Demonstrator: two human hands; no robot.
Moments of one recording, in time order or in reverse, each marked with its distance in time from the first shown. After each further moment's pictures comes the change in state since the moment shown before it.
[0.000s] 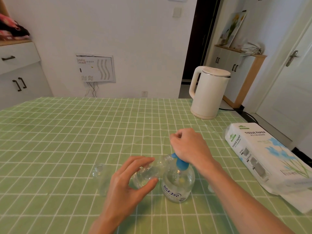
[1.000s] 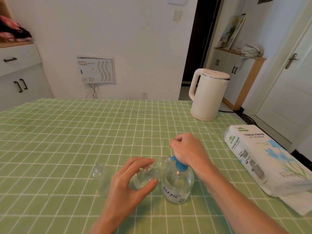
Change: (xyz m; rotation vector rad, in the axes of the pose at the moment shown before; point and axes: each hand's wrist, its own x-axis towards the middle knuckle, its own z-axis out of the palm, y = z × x) left_hand -0.001 0.000 0.001 -0.018 -0.007 -0.007; right_hand -0.001 0.003 0.006 0.032 -0.033 0.056
